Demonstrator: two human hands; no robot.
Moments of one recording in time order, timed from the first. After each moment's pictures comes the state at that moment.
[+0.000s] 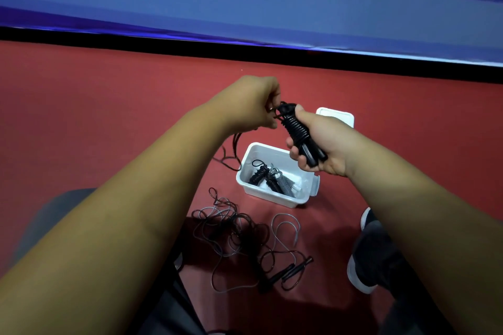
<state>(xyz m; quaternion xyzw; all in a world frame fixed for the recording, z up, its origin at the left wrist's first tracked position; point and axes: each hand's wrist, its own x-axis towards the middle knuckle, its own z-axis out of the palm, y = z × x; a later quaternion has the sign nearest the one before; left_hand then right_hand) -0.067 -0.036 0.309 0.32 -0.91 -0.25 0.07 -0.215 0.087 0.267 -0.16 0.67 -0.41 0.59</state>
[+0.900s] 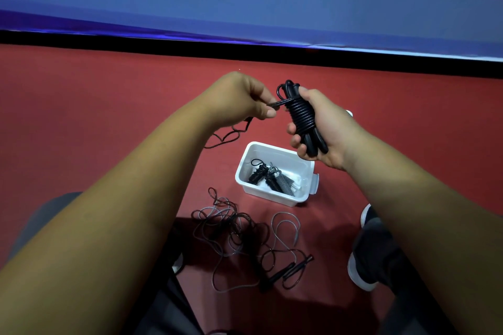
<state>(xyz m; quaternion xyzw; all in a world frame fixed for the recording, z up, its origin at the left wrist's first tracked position) -0.055 -0.047 0.306 0.36 -0.83 -0.41 0.11 -0.221 0.082 0.274 -0.17 0.62 -0.49 0.58</state>
